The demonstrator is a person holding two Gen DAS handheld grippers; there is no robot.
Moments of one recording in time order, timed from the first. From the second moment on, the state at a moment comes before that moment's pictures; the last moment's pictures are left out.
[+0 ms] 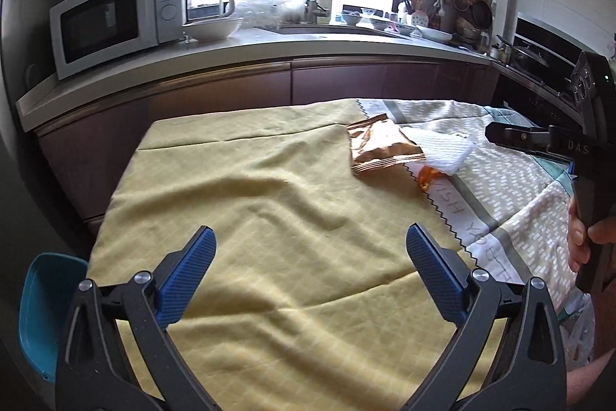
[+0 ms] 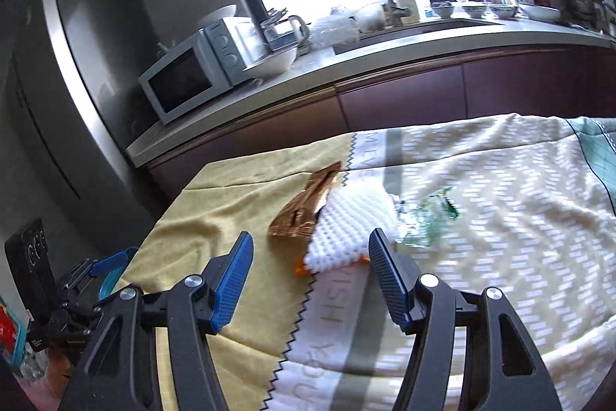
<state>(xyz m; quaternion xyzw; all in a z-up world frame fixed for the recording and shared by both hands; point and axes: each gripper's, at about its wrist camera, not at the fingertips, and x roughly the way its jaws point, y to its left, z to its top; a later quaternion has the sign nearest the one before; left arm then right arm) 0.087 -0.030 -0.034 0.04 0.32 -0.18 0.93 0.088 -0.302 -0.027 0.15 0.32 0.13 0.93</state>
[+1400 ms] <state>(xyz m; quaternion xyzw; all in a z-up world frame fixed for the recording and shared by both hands) 0.195 -0.193 -0.078 -0.05 0.45 -0.36 0.81 0.166 -0.378 -0.089 0.34 0.37 0.15 0.85</state>
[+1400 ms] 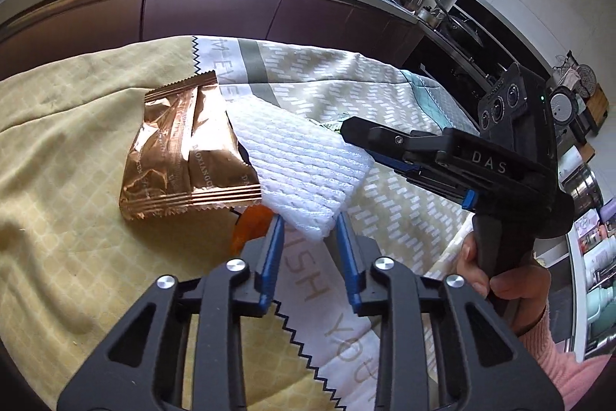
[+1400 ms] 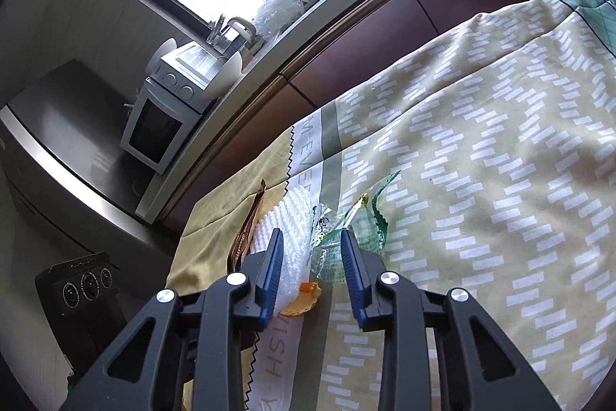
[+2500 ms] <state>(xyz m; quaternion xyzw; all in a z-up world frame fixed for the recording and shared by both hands) 0.072 -0.100 -0.061 0.00 0.39 -0.43 0.82 0.139 -0.400 -0.073 0.31 0.34 0.10 0.88</state>
